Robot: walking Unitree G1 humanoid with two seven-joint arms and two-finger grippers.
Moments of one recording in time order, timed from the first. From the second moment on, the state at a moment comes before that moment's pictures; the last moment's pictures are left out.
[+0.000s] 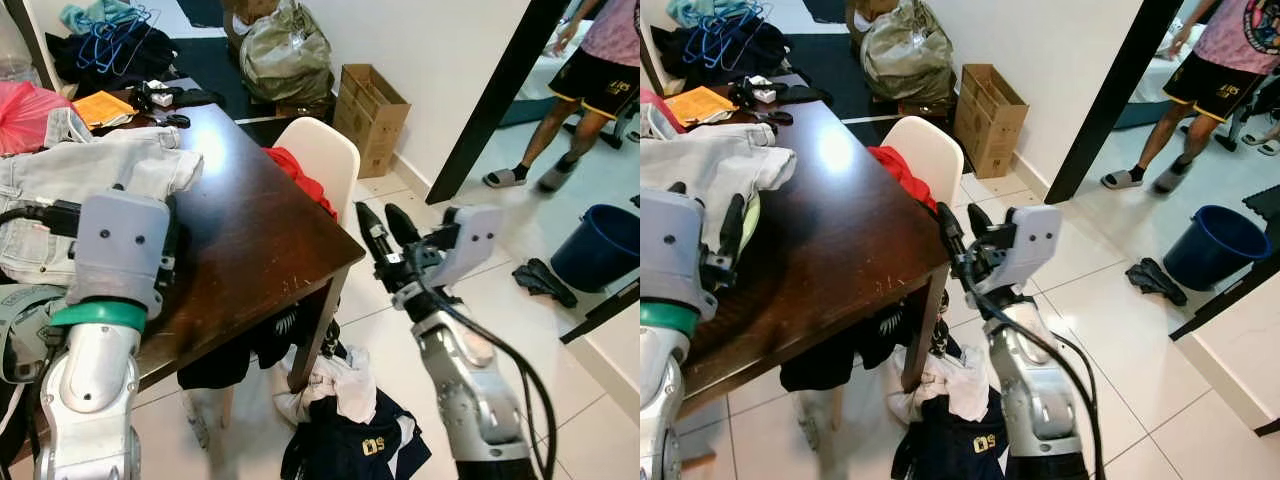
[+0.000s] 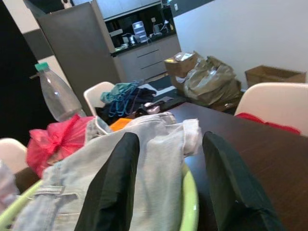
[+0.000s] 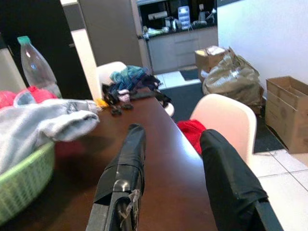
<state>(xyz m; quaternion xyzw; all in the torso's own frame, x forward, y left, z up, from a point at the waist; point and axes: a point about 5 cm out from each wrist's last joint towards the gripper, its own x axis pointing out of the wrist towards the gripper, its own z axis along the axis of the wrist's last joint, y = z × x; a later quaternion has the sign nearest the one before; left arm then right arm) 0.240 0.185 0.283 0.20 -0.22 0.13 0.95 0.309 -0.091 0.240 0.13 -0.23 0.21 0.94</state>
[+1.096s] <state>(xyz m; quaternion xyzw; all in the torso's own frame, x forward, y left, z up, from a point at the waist) 0.182 0.243 0.182 0.32 0.07 0.25 0.91 0.334 -0.076 0.246 0.11 -0.22 0.24 0.94</state>
